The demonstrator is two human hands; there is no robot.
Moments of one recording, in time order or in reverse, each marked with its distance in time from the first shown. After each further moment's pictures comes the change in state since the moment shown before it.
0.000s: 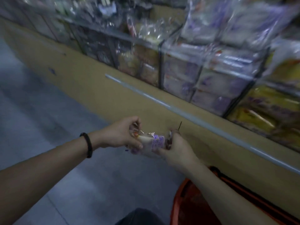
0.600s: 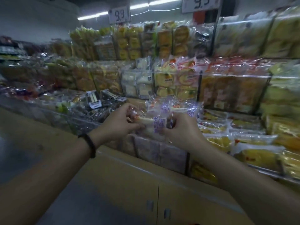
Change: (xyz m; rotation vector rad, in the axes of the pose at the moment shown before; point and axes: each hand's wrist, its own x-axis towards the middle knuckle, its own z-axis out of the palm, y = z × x) left_hand -0.010 0.291 -0.081 0.200 0.398 0.421; right_hand -0.044 -0.193 -0.224 -0.215 0.517 -0.301
